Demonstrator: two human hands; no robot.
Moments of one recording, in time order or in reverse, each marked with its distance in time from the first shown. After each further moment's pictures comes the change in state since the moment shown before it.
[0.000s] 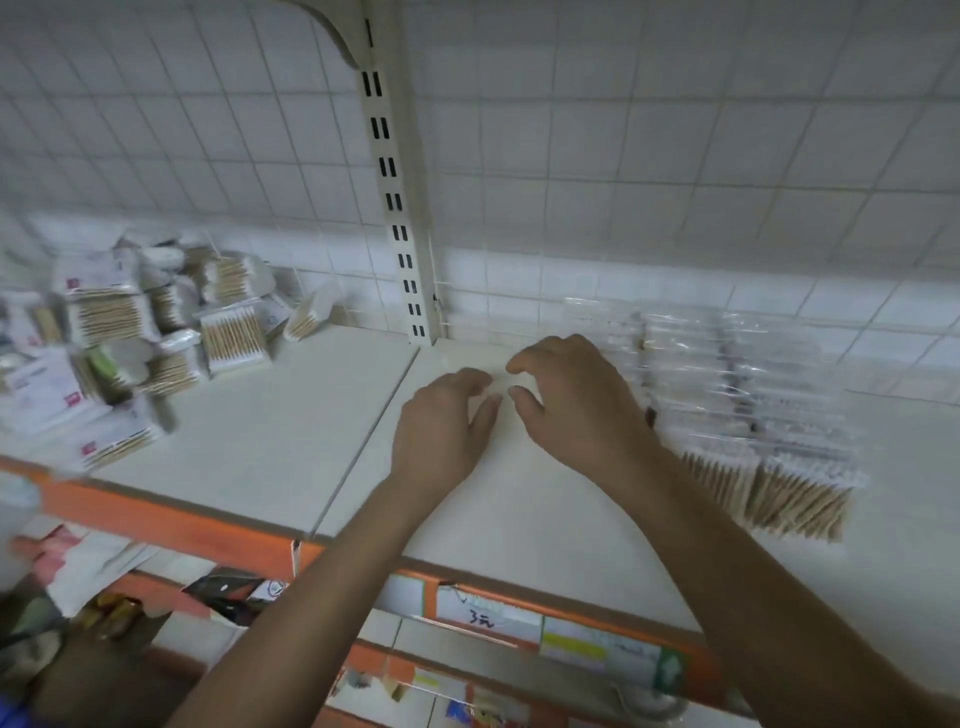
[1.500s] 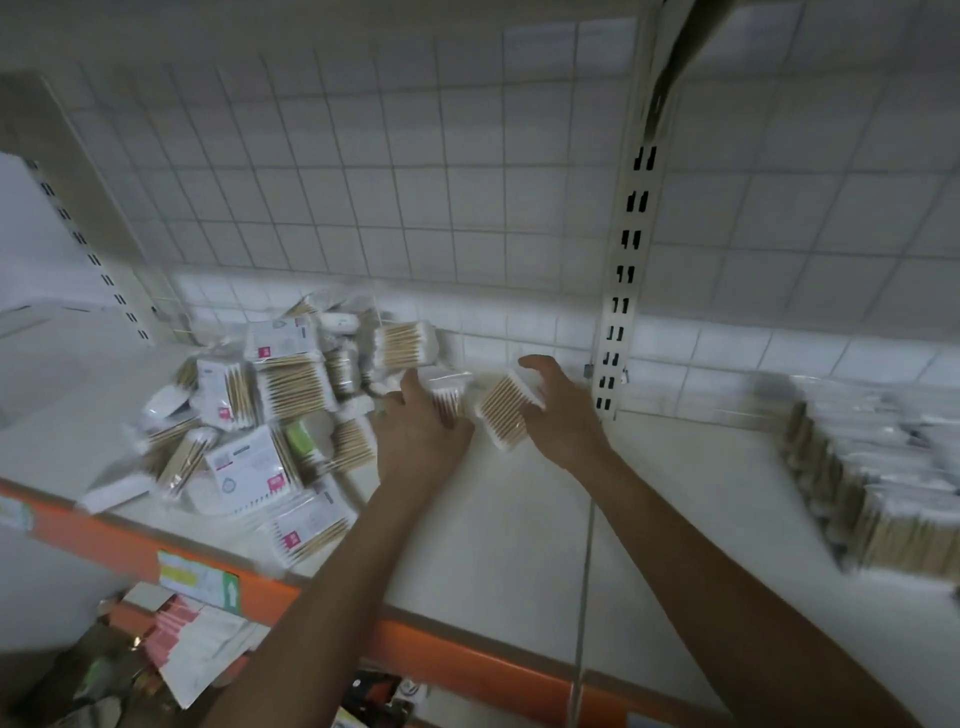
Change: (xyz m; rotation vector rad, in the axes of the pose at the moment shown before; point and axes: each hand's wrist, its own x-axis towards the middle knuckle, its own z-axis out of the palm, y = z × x) left_hand 0.074 -0.209 -0.124 0.087 0.087 -0.402; right_hand 0.168 -0.140 0.141 0.566 0.007 0.289
